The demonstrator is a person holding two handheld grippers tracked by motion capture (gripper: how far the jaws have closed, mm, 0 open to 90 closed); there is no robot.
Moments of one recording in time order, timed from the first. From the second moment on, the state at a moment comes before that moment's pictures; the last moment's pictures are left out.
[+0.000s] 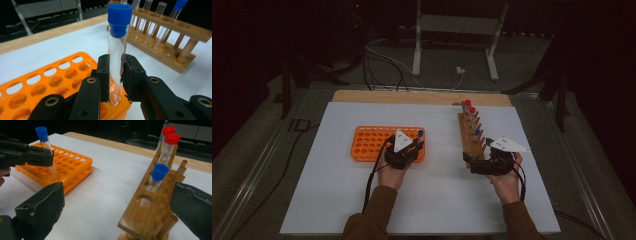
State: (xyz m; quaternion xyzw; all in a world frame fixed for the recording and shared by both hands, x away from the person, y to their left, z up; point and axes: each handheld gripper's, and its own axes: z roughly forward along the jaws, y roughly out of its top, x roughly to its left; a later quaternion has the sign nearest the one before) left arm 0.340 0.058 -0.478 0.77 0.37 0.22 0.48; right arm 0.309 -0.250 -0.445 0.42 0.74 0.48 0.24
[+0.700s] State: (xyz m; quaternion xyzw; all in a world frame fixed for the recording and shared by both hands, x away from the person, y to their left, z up) left arm 0.340 0.058 -0.495 0.79 0.37 0.21 0.45; right arm 0.310 -0.248 -0.450 0.42 0.74 0.47 0.24
